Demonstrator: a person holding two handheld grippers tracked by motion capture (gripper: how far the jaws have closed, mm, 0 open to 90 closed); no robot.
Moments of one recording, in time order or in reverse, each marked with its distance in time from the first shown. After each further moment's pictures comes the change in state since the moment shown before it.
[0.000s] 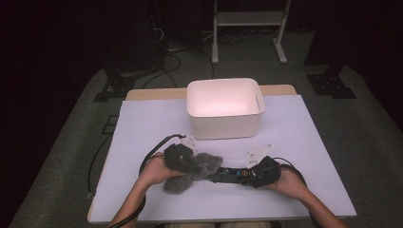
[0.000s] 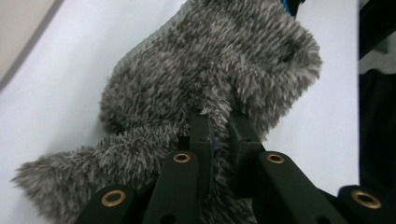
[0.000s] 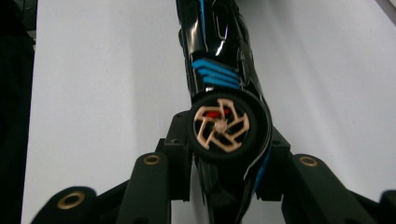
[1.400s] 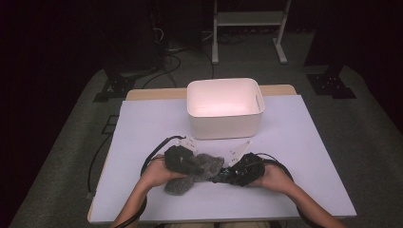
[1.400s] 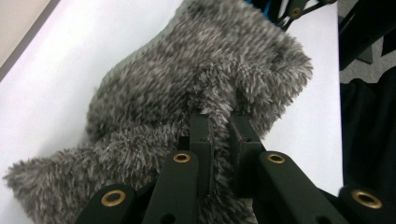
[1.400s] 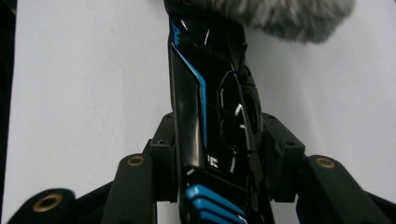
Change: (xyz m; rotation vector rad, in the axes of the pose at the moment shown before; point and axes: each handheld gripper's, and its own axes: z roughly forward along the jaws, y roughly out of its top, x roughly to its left) left arm -0.003 -0.005 -0.004 -0.037 -0.016 -0.012; right arm -0.001 0.038 0.026 0.090 0.020 -0.043
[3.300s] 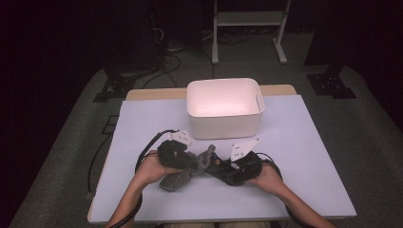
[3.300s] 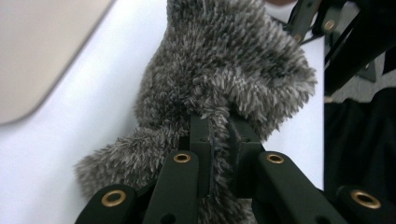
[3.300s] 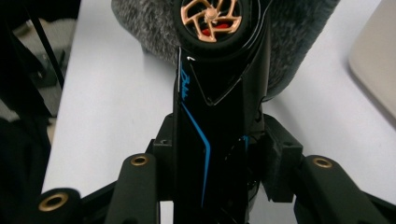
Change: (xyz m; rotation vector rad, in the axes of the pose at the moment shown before) left arm -0.007 0.013 -0.036 -0.079 0.036 0.001; right arm 0.003 0.008 -0.007 -0.318 0.016 0.054
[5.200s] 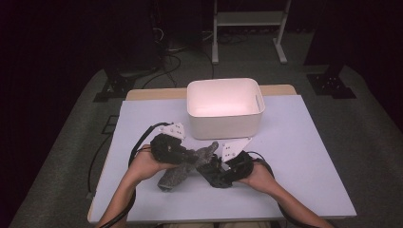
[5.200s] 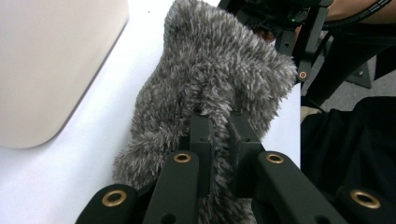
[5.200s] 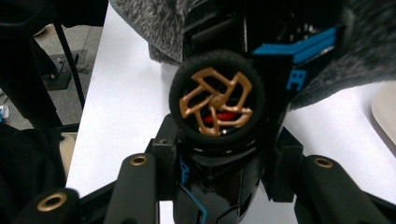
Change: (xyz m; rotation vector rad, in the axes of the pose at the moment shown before) left arm -0.012 0.016 -0.025 -0.047 -0.003 0.039; right arm 0.011 0.024 0.011 -0.022 0.041 -0.067
